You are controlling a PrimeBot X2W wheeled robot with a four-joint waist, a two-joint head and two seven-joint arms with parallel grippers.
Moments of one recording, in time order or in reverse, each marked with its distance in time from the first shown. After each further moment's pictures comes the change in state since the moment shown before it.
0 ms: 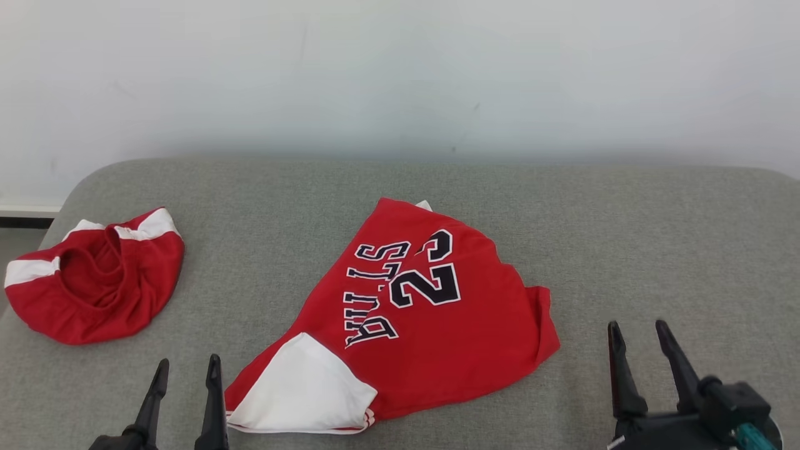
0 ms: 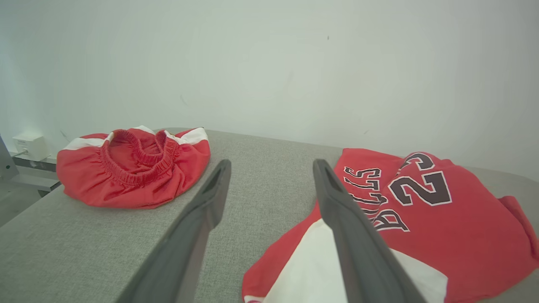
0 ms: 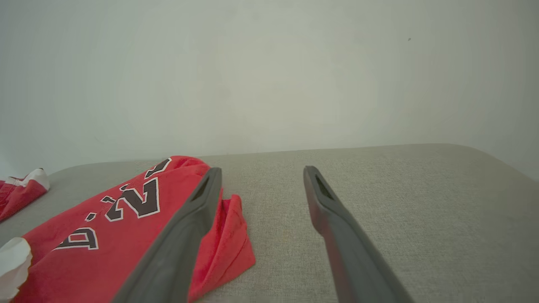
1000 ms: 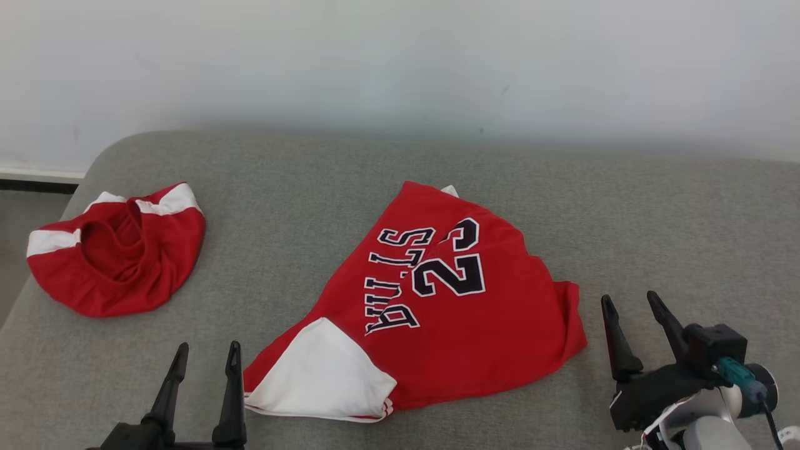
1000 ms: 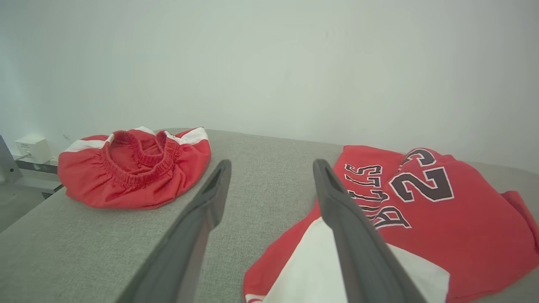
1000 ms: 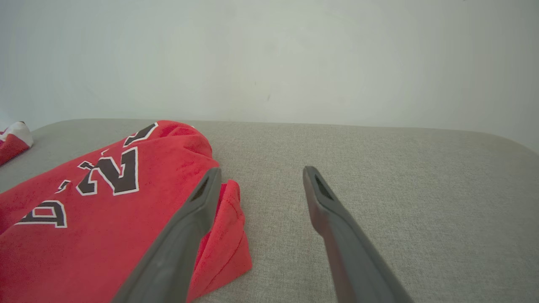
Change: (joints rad) left arm -0.013 0.002 -0.050 -0.034 0.017 0.000 0.000; right arm -0.165 -0.072 0.040 0.201 0.001 0.000 0.079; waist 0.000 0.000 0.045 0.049
